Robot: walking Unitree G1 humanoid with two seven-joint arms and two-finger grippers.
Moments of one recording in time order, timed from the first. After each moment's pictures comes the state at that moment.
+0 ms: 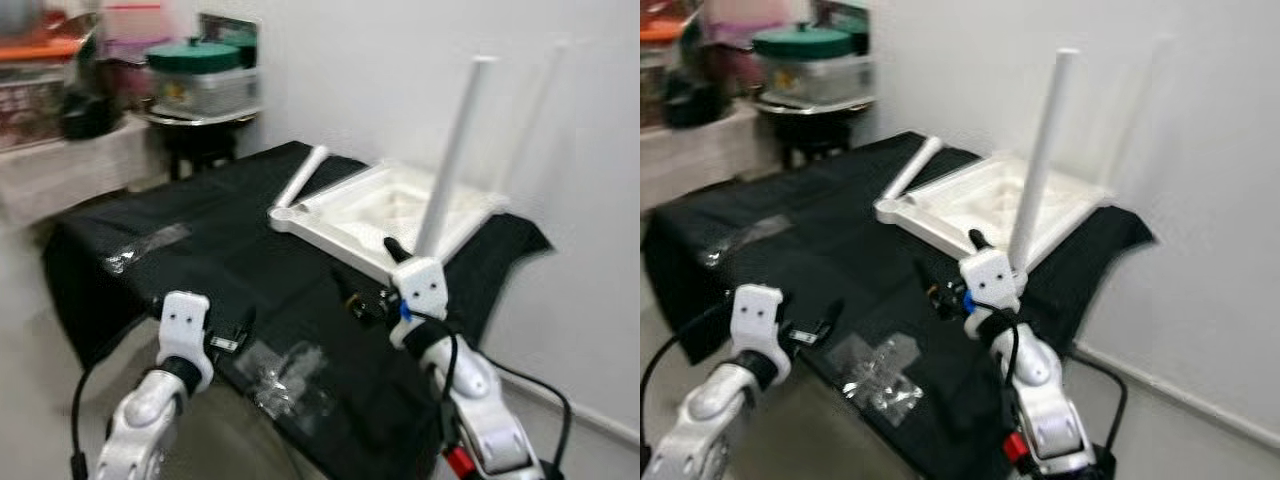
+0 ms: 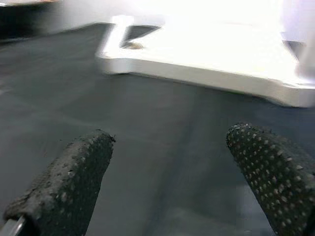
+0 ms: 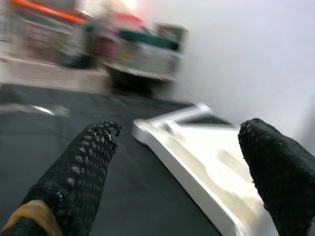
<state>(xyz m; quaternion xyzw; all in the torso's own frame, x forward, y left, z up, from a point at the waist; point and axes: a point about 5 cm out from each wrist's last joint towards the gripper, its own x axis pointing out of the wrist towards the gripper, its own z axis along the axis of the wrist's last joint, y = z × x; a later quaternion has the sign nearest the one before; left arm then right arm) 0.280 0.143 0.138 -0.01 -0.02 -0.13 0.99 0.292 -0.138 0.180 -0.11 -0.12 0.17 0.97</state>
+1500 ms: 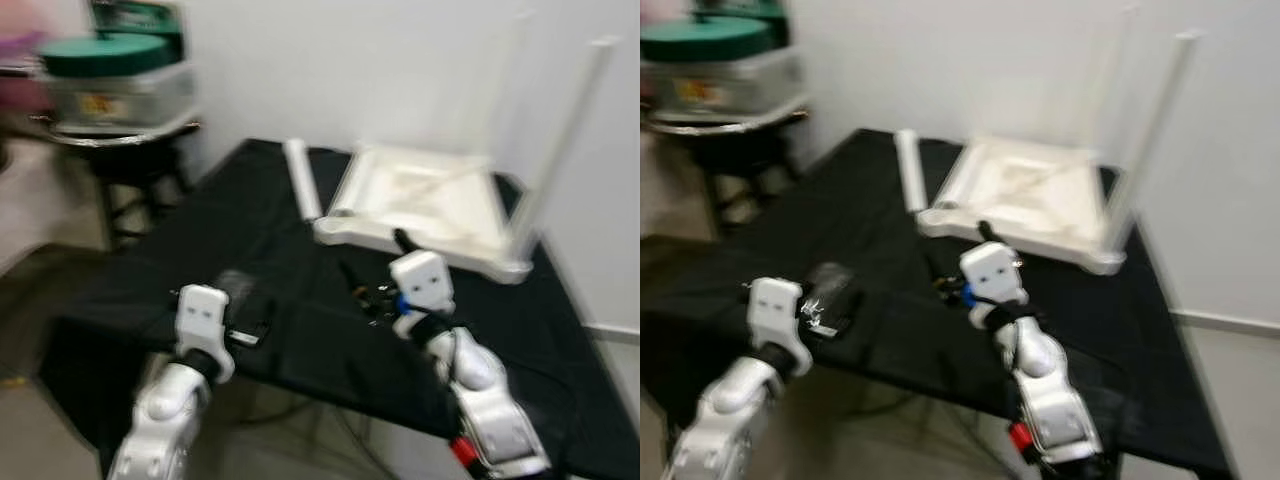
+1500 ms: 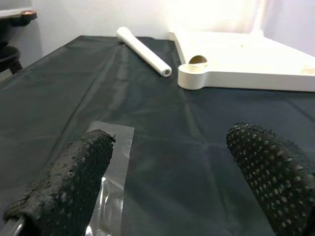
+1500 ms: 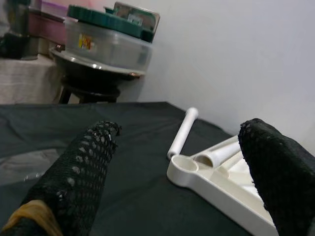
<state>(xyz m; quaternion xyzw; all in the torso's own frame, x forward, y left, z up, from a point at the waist) 0.281 0.148 0.144 0.00 -0.05 -0.13 0.99 0.302 -0.129 0.189 -0.13 -0.15 0.16 0.97</state>
